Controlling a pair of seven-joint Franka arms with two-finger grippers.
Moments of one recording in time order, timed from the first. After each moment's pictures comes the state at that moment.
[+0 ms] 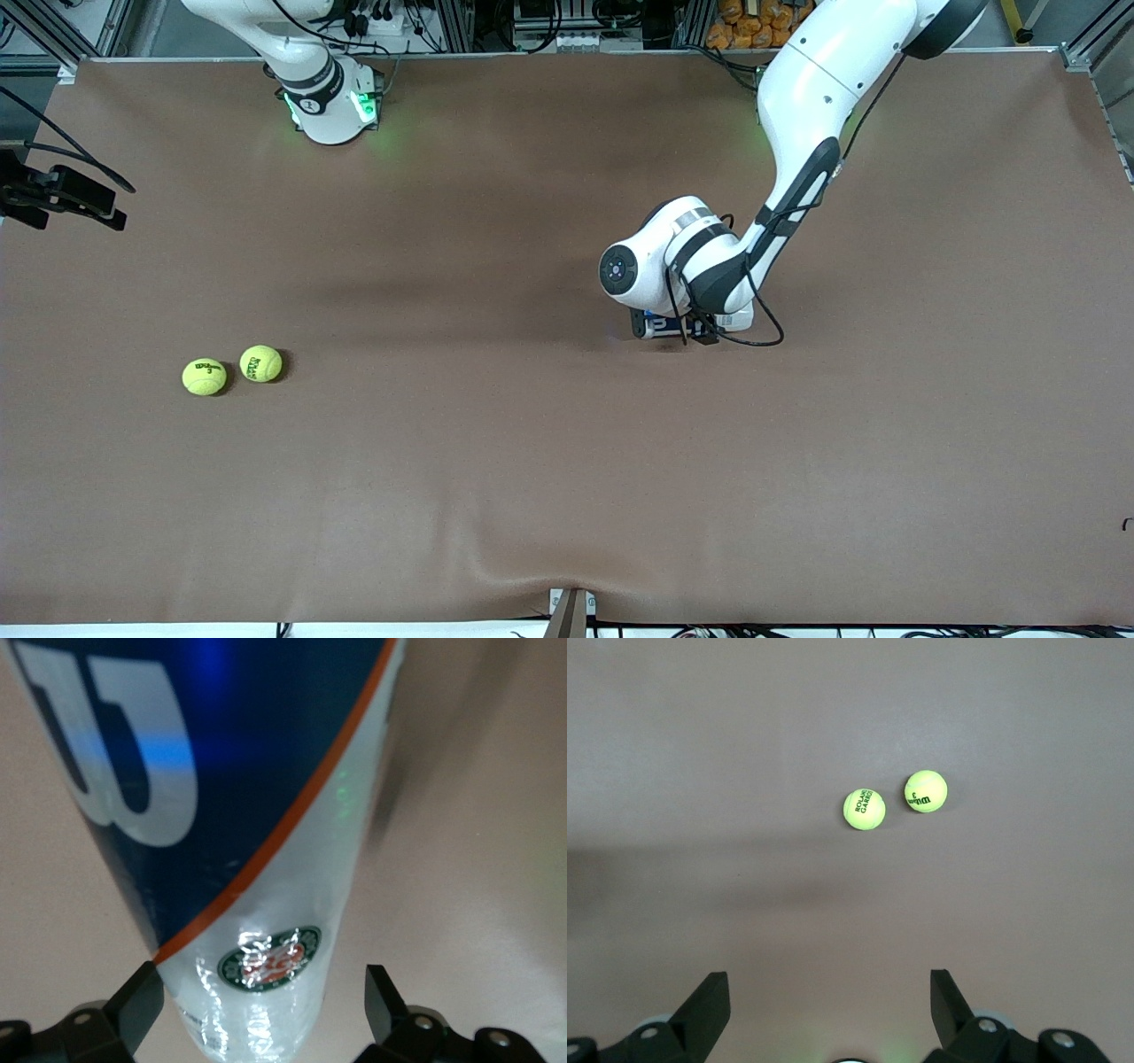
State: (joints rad) left arm -0.39 0.70 -0.34 -1.68 0.57 1.74 0.53; right arm -0.02 -0.01 -0.05 -1.53 0.02 1.45 -0.03
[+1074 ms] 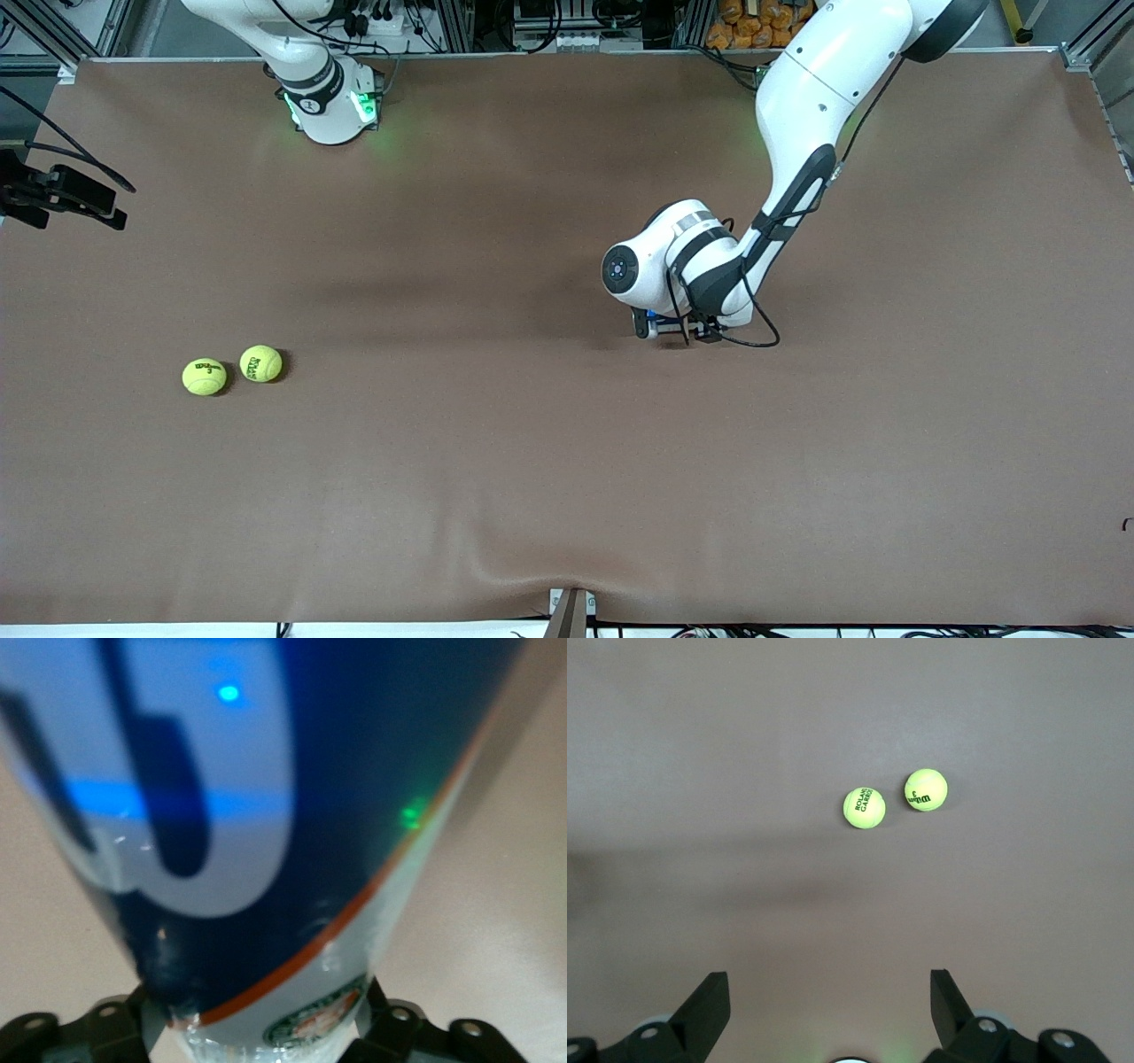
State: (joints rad) left arm -0.39 0.71 -0.34 -1.71 0.60 1.79 0.47; right arm -0.02 -0.01 -0.05 -1.53 0.02 1.45 -0.03
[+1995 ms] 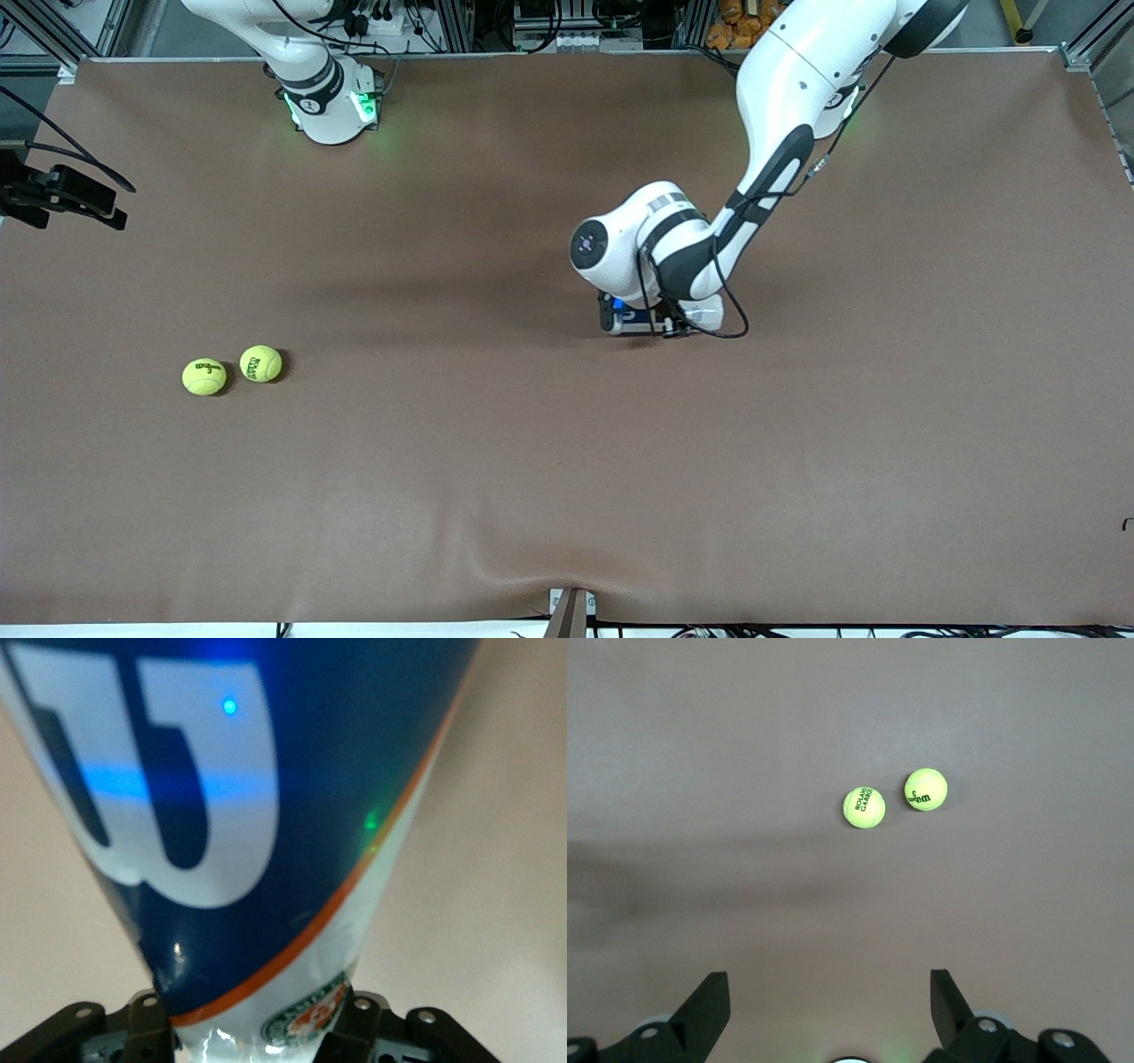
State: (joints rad) left arm -0.48 0.71 -0.35 -1.60 0.60 1.82 0.46; right arm -0.02 -0.01 -0.05 -1.53 0.02 1.45 -0.03
